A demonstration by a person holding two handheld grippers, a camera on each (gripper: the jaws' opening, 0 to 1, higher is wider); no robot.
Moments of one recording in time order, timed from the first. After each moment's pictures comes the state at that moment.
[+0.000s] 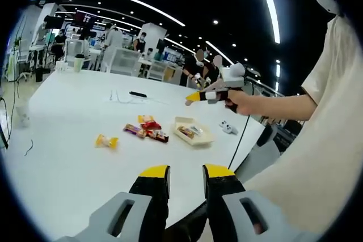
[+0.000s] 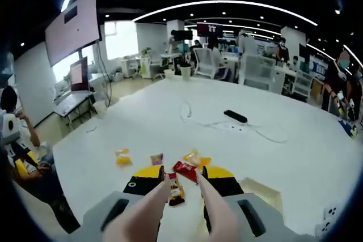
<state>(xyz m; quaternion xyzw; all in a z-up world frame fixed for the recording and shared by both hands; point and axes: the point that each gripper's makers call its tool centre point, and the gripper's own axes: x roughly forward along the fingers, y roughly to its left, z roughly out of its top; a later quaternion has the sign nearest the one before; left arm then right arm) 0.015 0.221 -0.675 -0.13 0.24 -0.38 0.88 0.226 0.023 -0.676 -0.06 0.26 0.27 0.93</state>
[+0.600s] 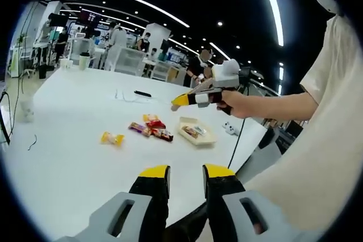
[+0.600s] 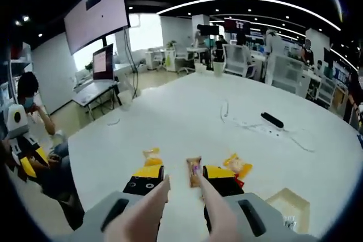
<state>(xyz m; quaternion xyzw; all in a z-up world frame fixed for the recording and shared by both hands) 0.015 0.242 -0.680 -0.14 0.24 -0.36 0.89 0.215 0.101 -0.693 -0.08 0.28 0.34 0.90</state>
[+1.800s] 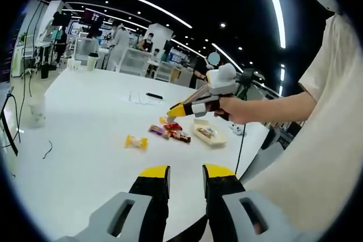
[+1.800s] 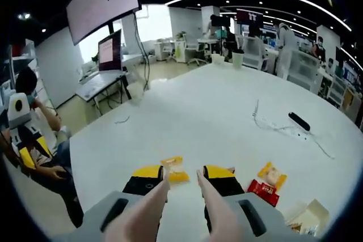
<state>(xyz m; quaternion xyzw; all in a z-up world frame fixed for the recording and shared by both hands) 0.046 0.311 -0.685 -0.14 0.24 -0.37 0.89 0.239 0.186 -0.730 -0.09 0.30 0.37 0.87</state>
